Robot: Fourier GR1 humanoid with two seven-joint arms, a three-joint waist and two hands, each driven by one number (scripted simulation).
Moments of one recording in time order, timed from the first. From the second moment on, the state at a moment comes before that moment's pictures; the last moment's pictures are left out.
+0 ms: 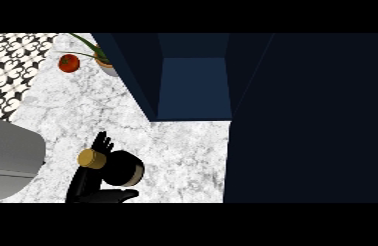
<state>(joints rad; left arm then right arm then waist) 0.13 0.08 -0.02 -1.26 0.16 -0.05 -0.30 0.17 -0.18 0.34 -2.53 -0.09 0.02 0.43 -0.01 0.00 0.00</state>
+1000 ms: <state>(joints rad) 0.00 0.02 0.03 -1.06 0.33 -0.10 -0.40 0.16 -0.18 0.36 -2.52 -0.09 0.01 0.46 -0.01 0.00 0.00</state>
